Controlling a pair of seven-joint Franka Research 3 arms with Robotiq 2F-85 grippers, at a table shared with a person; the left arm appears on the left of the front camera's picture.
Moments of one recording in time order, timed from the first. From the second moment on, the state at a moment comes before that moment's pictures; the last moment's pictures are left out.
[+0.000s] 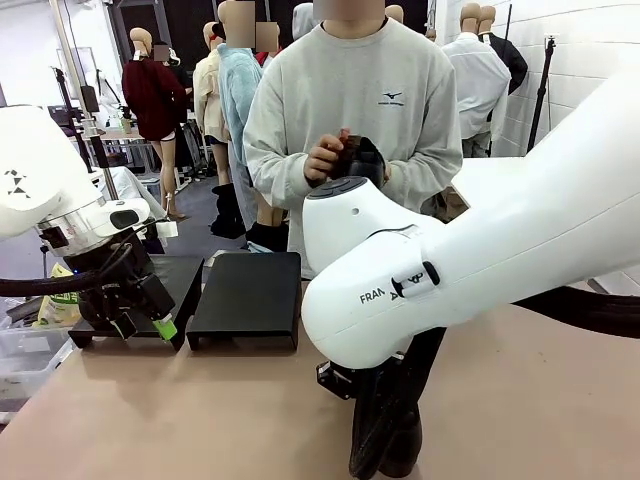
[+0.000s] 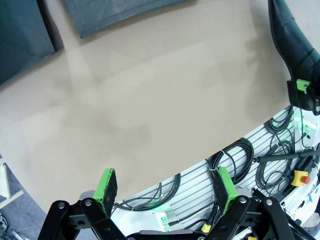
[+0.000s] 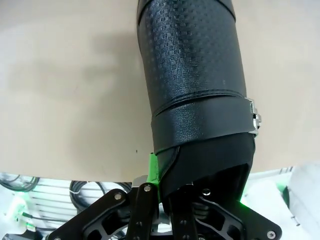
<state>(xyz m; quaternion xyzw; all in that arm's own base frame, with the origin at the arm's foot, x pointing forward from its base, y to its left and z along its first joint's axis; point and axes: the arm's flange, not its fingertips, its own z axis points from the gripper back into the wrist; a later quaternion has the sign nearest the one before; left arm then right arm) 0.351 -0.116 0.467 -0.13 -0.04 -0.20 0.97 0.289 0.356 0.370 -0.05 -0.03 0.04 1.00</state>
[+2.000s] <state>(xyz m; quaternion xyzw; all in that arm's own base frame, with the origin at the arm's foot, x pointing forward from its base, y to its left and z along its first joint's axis) 0.351 -0.116 0.467 -0.13 -0.04 -0.20 0.97 0.300 0.332 0.405 0.05 -0.02 0.04 1.00</state>
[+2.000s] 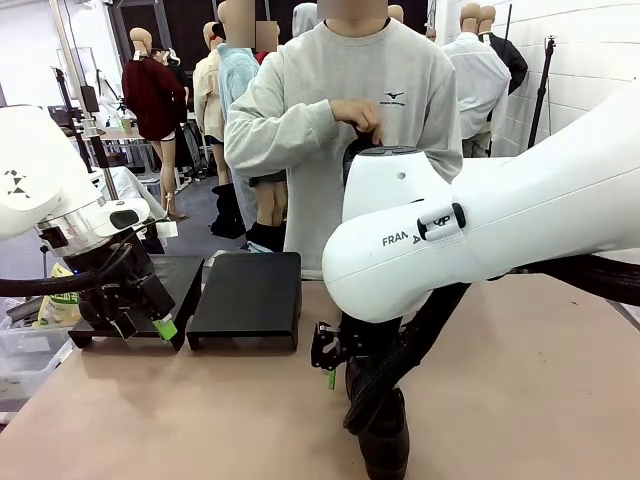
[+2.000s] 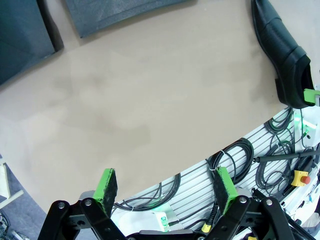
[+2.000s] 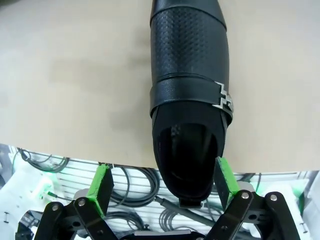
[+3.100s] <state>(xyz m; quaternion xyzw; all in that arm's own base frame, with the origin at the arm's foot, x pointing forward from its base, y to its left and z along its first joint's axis) 0.351 -0.116 0.467 -0.13 -0.04 -0.20 0.97 0.344 0.110 0.434 0.10 -0.01 0.04 0.99</state>
